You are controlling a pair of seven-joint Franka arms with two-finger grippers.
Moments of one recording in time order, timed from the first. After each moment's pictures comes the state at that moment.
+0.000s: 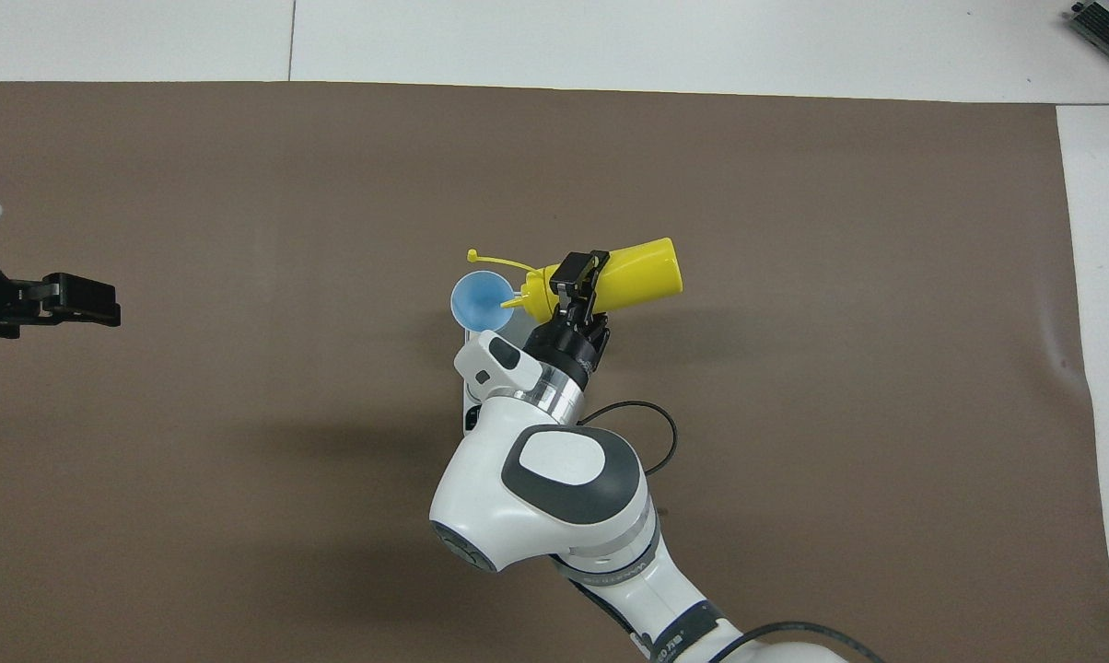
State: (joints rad) left arm -0.02 -0.07 0.00 -1.81 0.01 1.75 -0.08; right arm 0.74 0.34 -0.02 -1.86 -1.36 2.14 0.06
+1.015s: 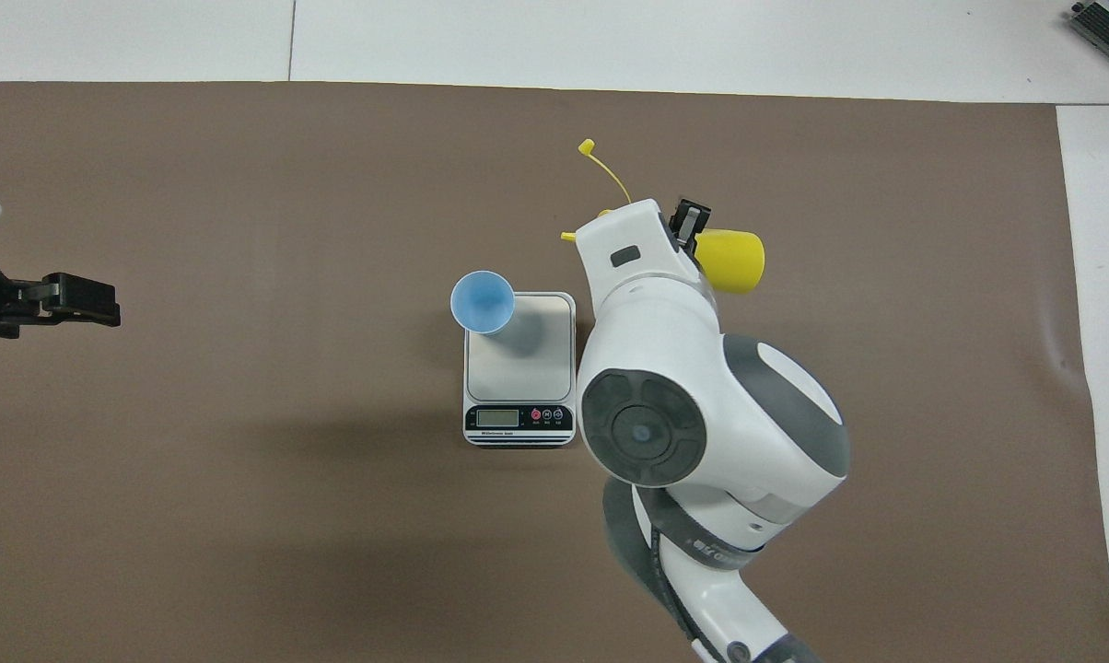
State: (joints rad) left arm -0.02 -0.07 0.00 -1.81 0.01 1.75 -0.08; right arm 0.53 0.12 -0.02 -1.84 -0.56 2.26 -0.34
